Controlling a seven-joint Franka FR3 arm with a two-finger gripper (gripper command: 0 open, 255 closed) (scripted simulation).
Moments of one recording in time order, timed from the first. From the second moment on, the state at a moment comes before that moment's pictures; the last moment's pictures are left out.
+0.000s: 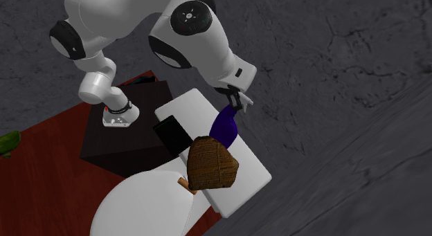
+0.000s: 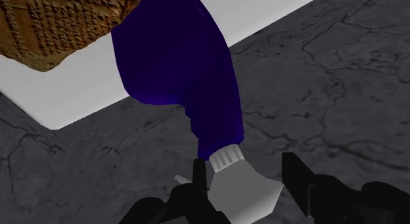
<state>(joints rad) -0.20 0.27 -0.54 -1.24 0.46 1.67 -0.77</state>
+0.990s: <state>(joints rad) -0.26 0.35 -0.54 -1.03 0.50 1.52 -0.74</state>
